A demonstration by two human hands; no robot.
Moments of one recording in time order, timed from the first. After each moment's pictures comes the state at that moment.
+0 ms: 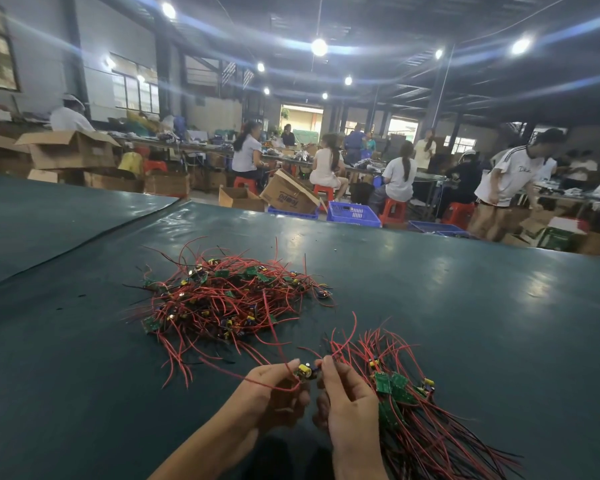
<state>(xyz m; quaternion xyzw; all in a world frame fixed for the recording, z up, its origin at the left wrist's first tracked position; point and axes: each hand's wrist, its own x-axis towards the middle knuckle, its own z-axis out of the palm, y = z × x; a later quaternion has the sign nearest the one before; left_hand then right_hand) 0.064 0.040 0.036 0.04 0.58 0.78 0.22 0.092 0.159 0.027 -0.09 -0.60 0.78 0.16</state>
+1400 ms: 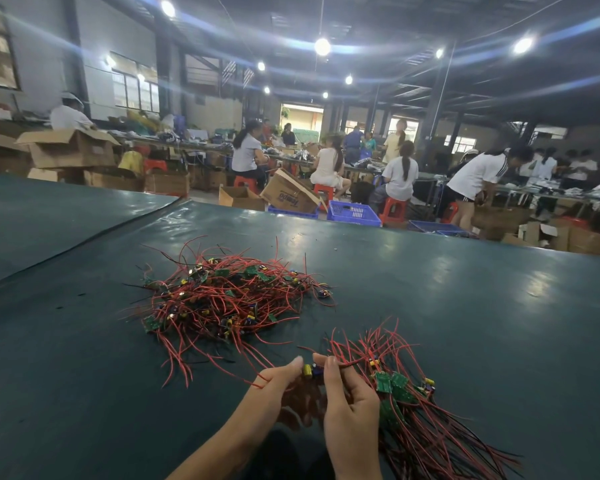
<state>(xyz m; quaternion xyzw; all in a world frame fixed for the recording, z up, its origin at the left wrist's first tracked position) 0.076 0.045 0.039 0.08 0.64 0.75 0.15 0.100 0.155 0.031 -0.05 -0.66 0.72 0.24</state>
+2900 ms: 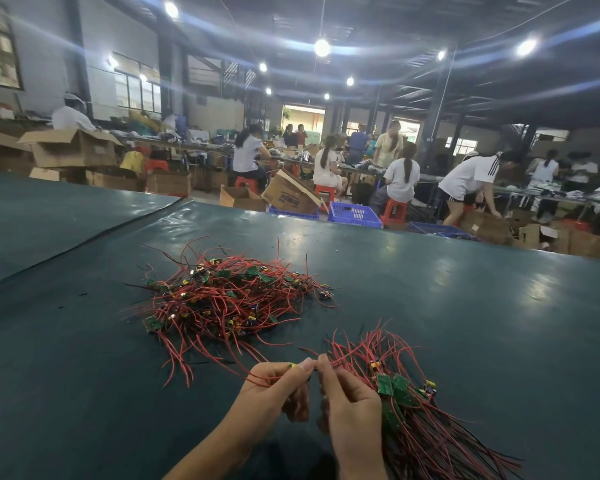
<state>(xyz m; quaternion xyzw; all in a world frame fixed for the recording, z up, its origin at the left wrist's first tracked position) 0.081 0.040 0.046 0.20 0.64 0.74 0.06 0.096 0.158 0.032 -0.05 -0.64 0.74 0.19</state>
